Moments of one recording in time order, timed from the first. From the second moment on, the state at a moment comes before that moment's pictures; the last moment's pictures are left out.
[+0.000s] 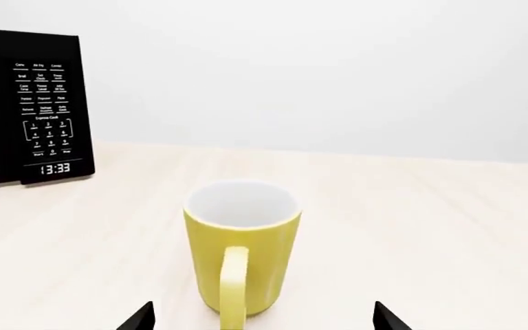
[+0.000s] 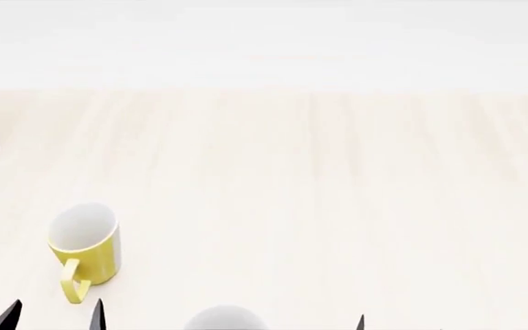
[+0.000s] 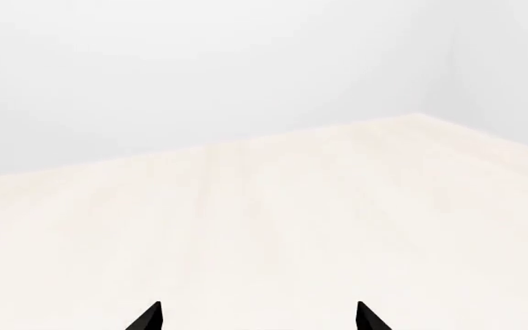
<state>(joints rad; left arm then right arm) -0.02 -0.15 0.11 0.01 -0.20 0.02 -0.12 -0.04 0.15 -0.04 -0.09 0.27 0.04 0.16</state>
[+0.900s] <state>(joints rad) -0.29 -0.15 0.14 -0.35 -0.18 -0.04 -0.19 -0.03 0.17 -0.07 -0.08 0.30 0.06 0.19</state>
